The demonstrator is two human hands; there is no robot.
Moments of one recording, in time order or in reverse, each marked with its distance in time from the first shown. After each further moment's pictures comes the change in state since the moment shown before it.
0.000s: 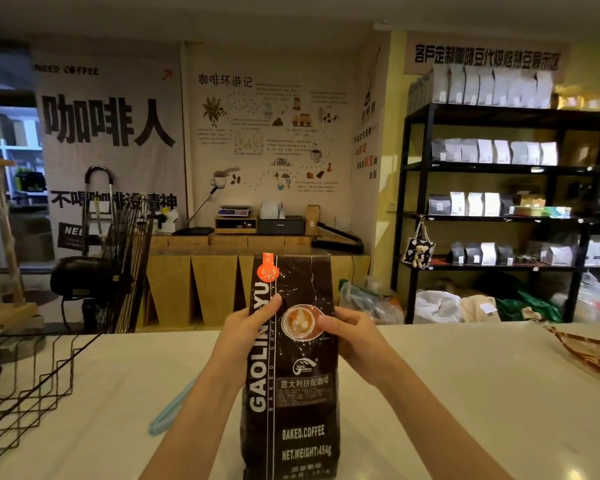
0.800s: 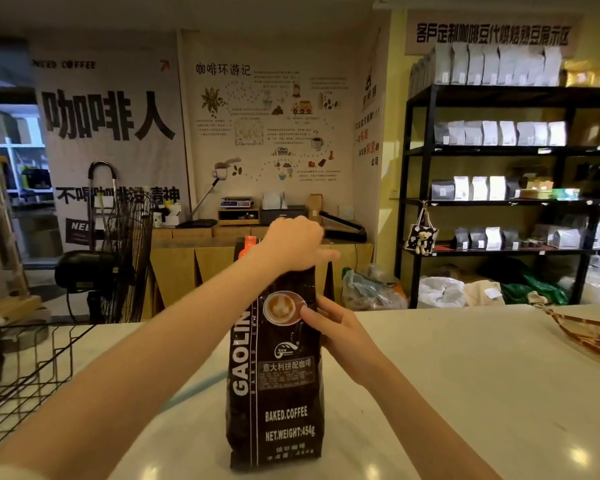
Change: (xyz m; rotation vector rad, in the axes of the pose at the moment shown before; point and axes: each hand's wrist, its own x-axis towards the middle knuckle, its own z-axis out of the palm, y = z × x) left_hand 0.051 0.079 0.093 1.809 -0.147 0.644; right_hand -0.020 0.004 0.009 0.031 -0.022 -0.042
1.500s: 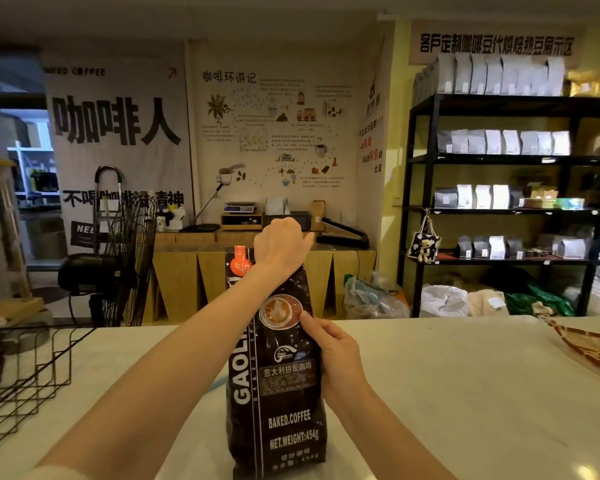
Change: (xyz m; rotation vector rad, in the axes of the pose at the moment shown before) left_hand 0.012 -0.008 0.026 -0.342 0.494 -0.376; right_hand -0.002 0.018 0.020 0.321 0.376 0.116
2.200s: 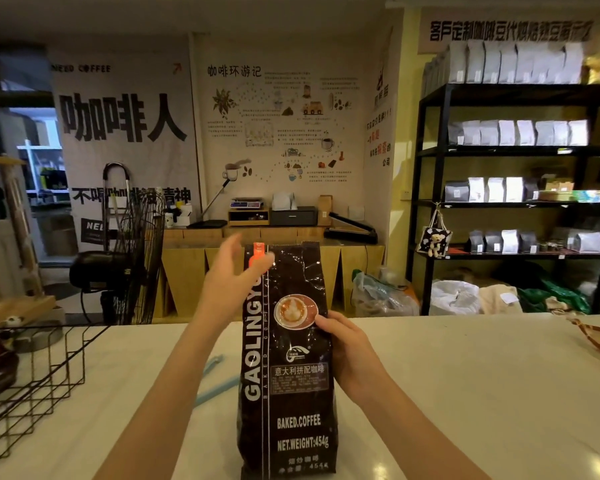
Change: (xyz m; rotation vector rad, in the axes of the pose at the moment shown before) left_hand -0.064 -0.075 -0.043 -0.554 -0.139 -0.308; right_hand 0.021 -0.001 -0.005 0.002 -0.192 0.085
